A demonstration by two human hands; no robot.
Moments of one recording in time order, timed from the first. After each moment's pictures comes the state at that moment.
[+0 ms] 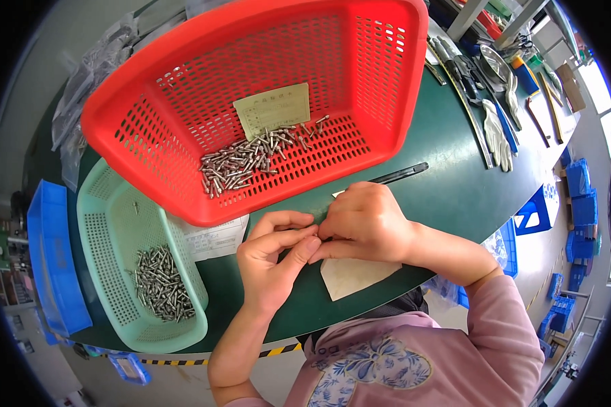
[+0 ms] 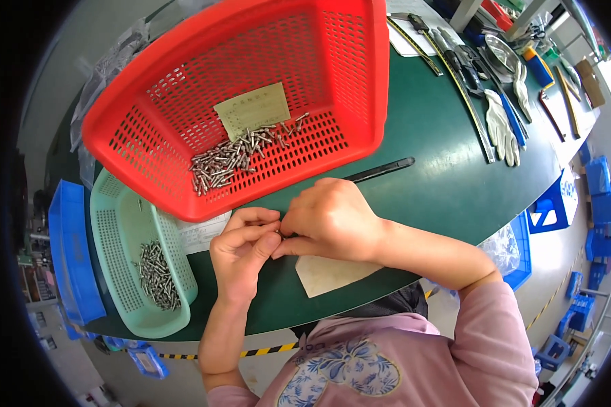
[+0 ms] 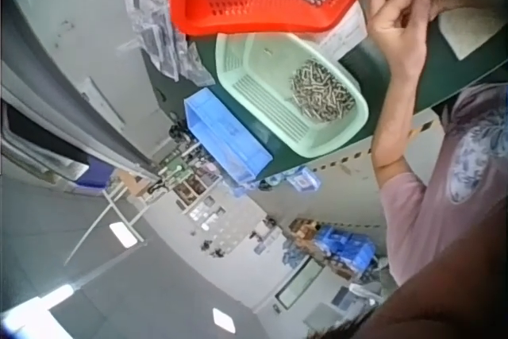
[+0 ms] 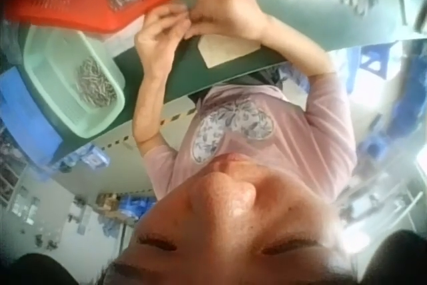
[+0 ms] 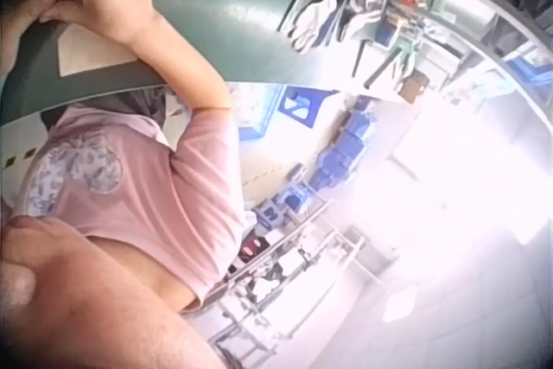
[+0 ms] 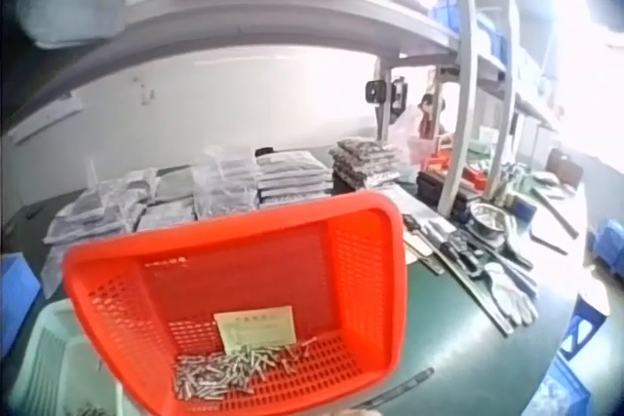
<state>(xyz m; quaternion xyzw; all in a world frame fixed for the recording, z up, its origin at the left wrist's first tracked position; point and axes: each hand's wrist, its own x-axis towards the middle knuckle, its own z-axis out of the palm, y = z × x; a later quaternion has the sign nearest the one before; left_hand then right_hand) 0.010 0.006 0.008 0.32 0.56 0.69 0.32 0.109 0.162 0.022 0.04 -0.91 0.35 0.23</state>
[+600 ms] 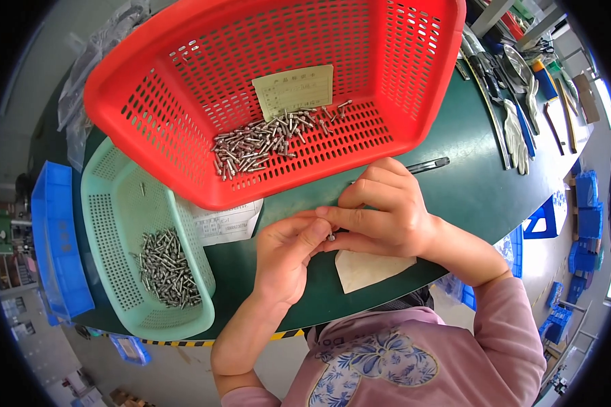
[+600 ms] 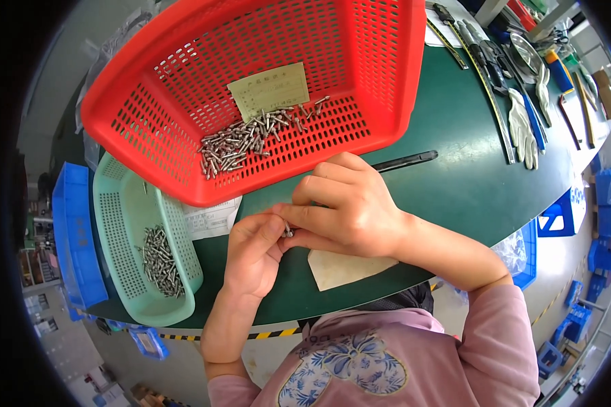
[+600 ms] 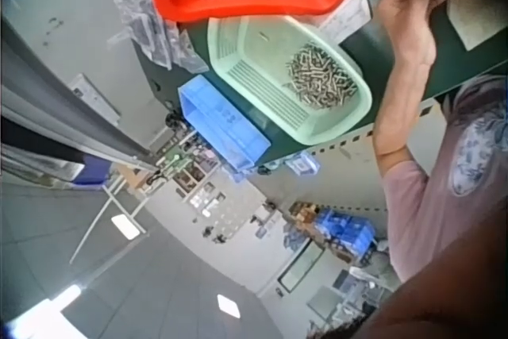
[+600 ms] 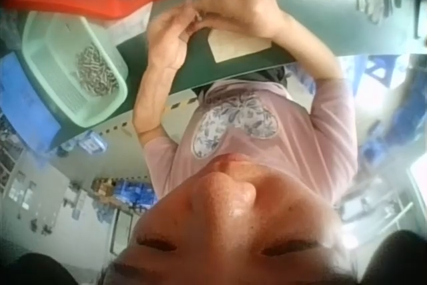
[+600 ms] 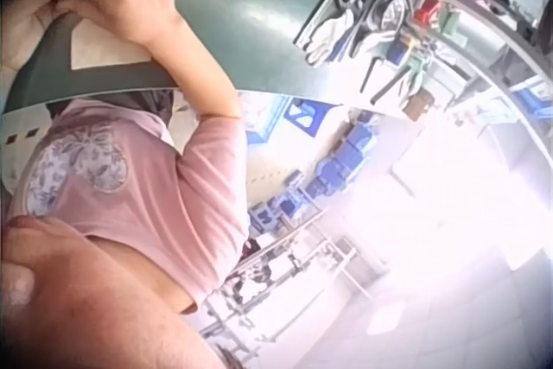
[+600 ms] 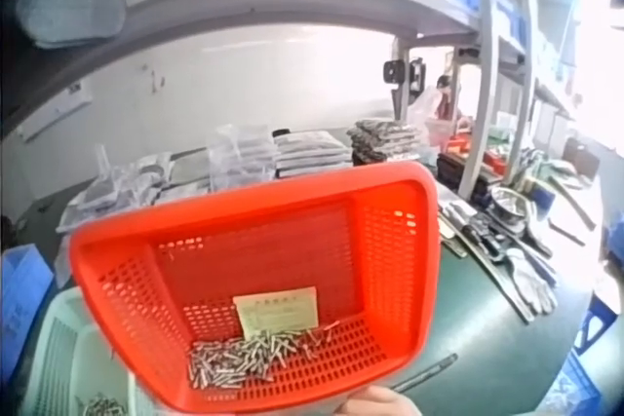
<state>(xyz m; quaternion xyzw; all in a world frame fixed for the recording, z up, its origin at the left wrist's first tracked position) 0.013 0.000 0.007 0.07 0.37 0.76 0.53 0.103 0.162 0.025 0.10 -0.90 0.24 0.35</state>
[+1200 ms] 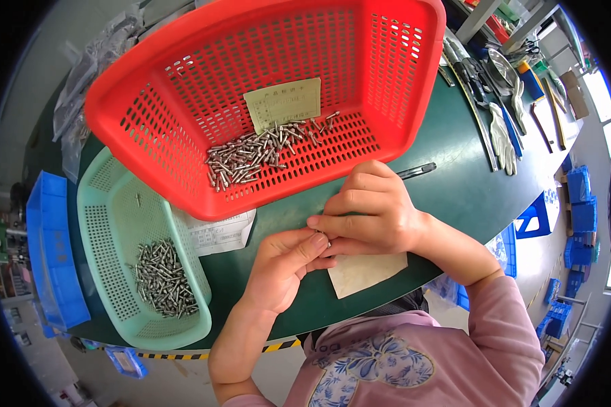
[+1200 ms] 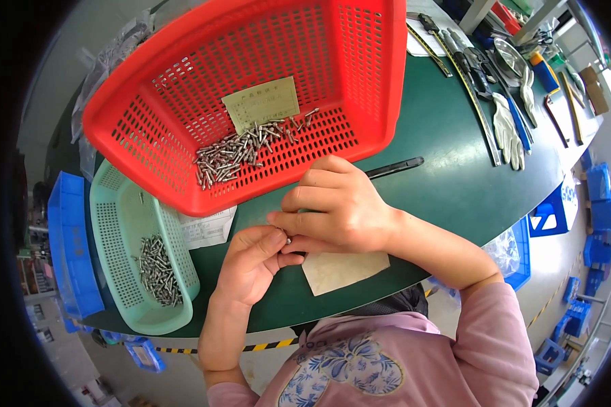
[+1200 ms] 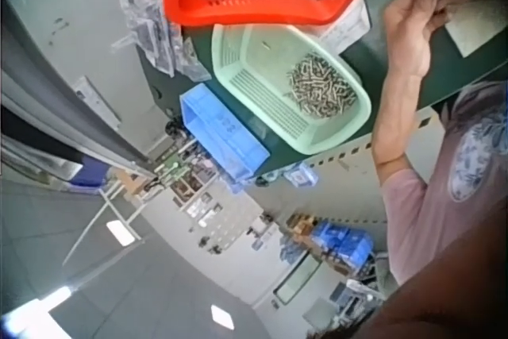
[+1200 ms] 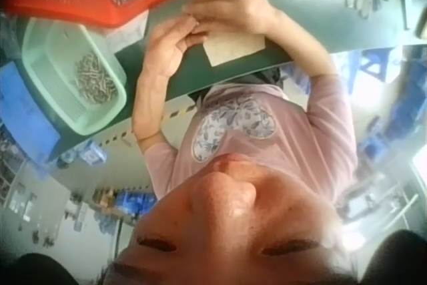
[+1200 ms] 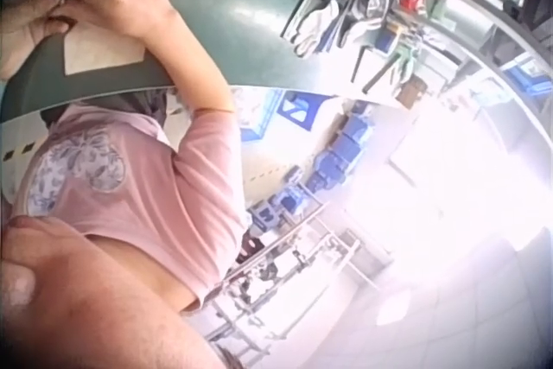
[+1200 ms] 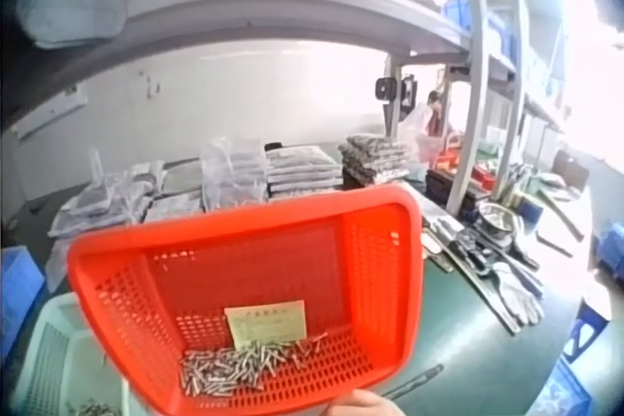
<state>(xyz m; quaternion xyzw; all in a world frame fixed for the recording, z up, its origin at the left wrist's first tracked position) 0.001 -0.005 0.005 0.13 0.35 0.67 0.63 0.097 0.173 0.020 0.17 -0.89 0.21 0.38</state>
